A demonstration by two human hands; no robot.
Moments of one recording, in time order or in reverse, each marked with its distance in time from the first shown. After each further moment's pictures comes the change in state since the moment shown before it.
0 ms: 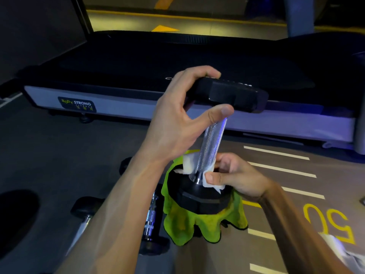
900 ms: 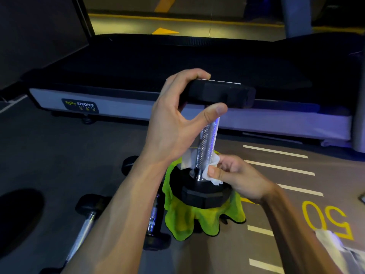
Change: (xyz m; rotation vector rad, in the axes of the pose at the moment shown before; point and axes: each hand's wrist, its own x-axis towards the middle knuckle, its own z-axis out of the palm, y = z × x) left_hand -0.012 0.003 0.003 0.084 0.114 -0.017; right_hand -0.011 0.013 -0.003 -0.002 0.015 0.014
